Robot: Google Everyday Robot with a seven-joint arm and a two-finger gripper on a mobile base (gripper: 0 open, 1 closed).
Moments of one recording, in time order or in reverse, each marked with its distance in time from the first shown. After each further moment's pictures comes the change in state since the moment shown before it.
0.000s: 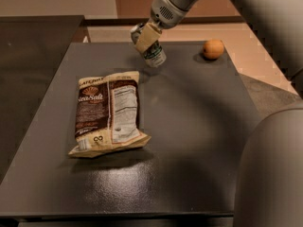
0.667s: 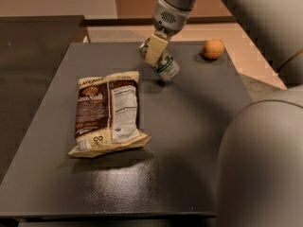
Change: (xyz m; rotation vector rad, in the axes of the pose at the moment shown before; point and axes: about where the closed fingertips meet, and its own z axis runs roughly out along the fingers) arm 0.046 0.024 -0.005 -0.090 0.265 0.025
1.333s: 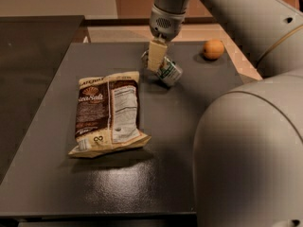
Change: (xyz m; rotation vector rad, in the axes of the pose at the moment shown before) arm 0.010 0.001 0.019 -0.037 0.158 -0.018
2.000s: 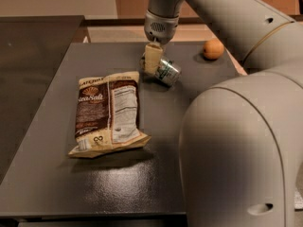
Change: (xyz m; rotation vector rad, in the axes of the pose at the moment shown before) arm -0.005 -0.003 0.018 -0.027 0.045 -0.008
